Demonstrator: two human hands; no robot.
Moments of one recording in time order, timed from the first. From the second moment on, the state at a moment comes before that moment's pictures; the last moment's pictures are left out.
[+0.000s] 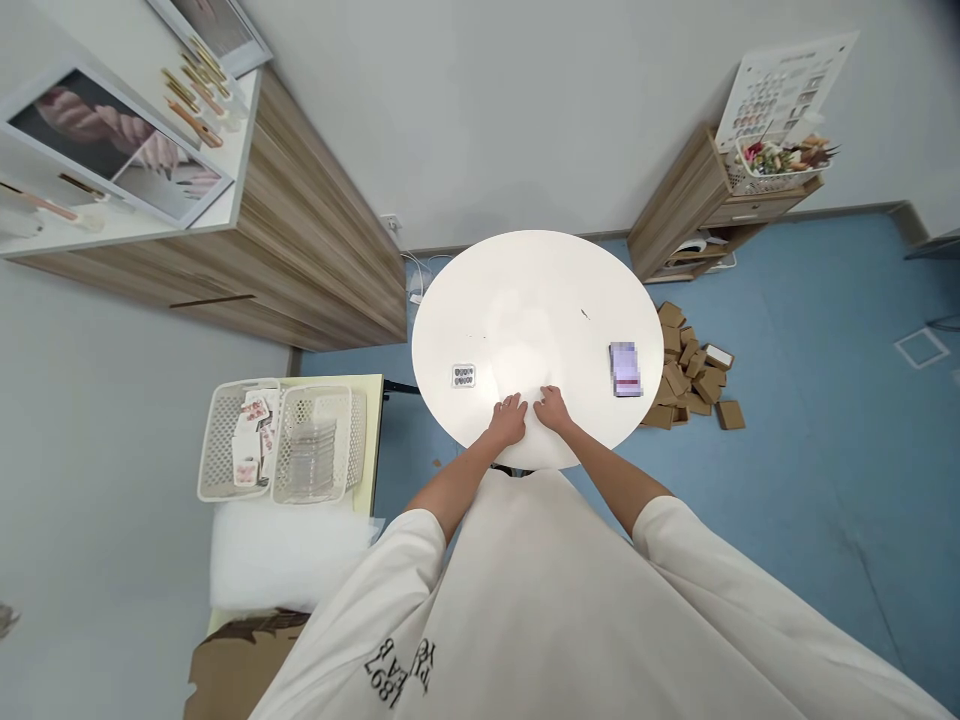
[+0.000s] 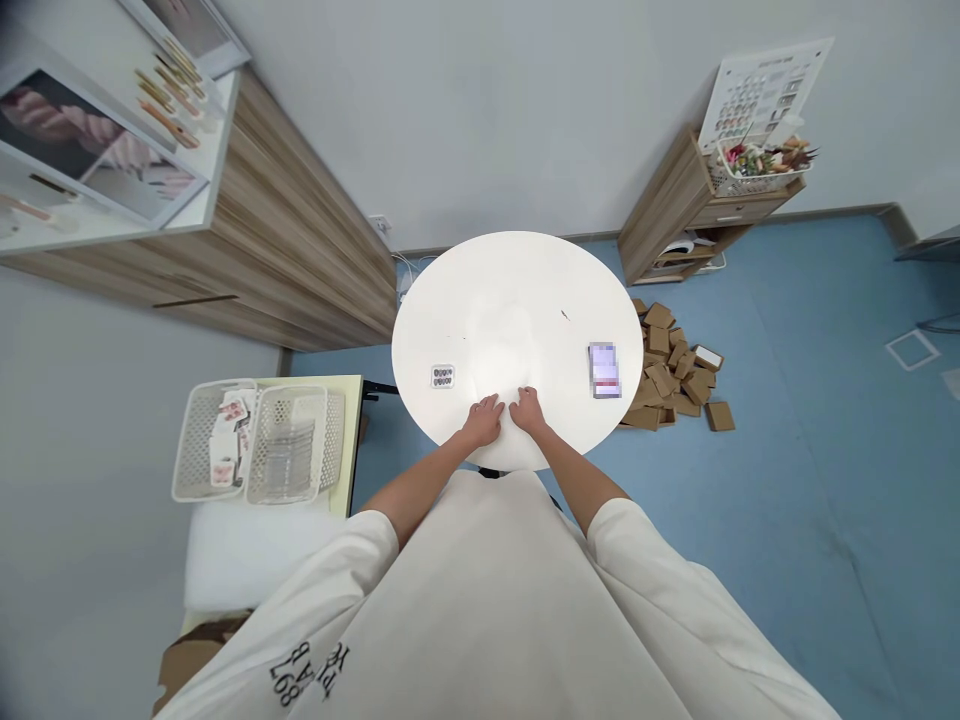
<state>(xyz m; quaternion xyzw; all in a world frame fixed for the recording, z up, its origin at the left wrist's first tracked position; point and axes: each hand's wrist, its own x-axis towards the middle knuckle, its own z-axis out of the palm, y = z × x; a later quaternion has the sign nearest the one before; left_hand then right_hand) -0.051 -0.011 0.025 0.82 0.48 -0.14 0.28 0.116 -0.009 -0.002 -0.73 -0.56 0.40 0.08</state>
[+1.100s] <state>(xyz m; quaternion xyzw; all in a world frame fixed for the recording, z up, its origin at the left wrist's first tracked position) -0.202 0.083 0.017 0.81 0.55 -0.07 0.21 0.082 -0.029 0.027 -0.70 -0.65 0.28 -0.11</state>
